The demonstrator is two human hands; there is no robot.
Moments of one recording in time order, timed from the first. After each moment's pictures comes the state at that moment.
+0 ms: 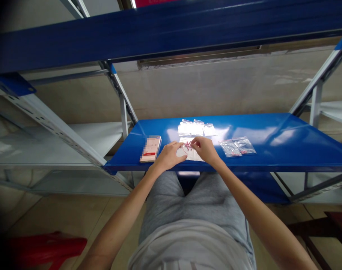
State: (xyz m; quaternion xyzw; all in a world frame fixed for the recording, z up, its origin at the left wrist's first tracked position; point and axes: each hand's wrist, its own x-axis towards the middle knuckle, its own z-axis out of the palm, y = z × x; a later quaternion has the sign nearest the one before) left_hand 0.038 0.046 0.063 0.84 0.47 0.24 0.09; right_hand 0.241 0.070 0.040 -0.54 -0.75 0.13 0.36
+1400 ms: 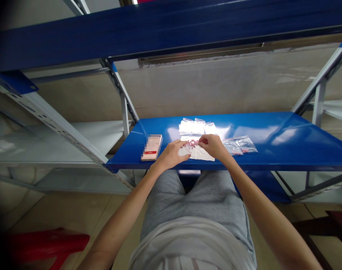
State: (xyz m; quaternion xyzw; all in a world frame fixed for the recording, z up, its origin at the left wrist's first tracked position) left_hand 0.038 0.044 0.063 0.86 0.42 0.27 0.13; right_hand 0.269 0.071 0.053 -0.54 -0.77 0.14 0.30
